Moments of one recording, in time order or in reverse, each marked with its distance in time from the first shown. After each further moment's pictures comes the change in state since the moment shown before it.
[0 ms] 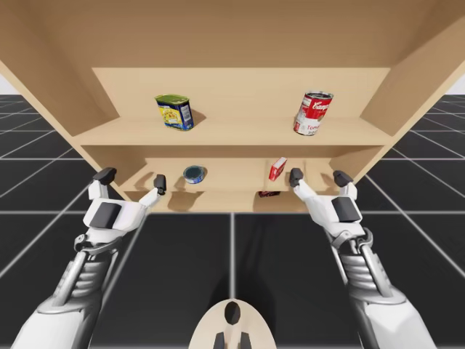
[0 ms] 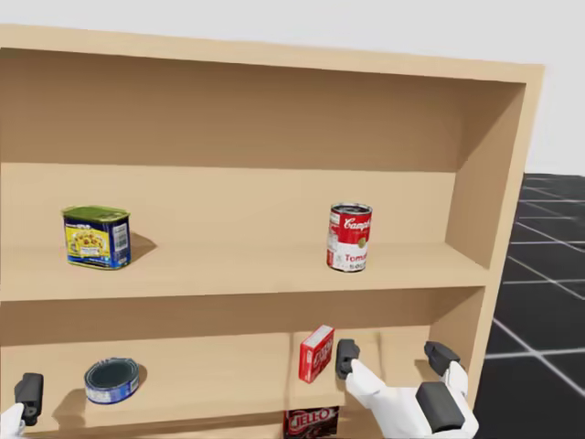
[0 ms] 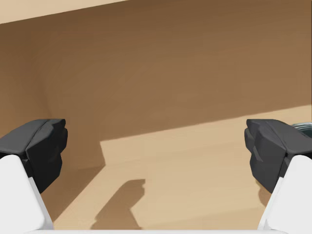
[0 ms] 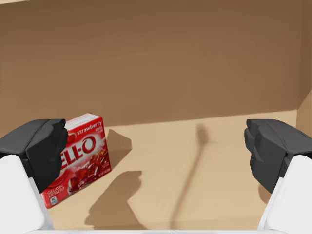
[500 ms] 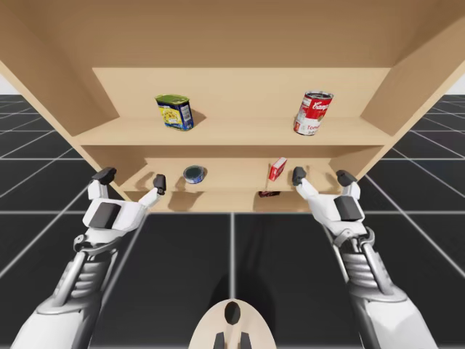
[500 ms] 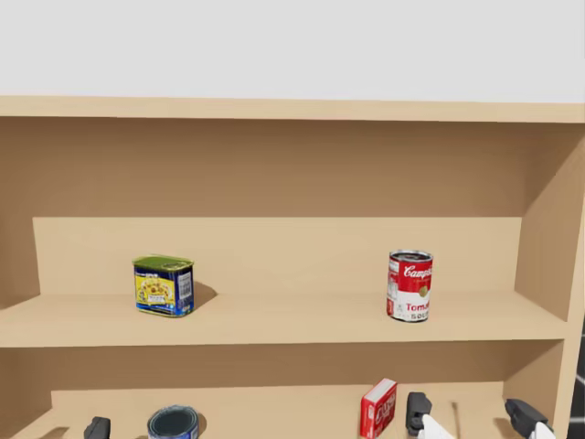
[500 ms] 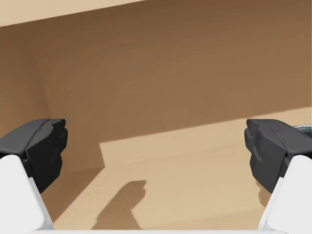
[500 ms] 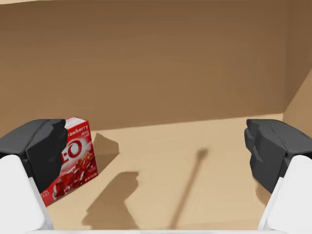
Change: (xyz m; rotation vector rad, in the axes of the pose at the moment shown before) left arm 0.001 0.000 0.000 -0.002 -0.005 0.004; right arm 0.000 -0.005 -0.002 -0.024 -0.009 0.015
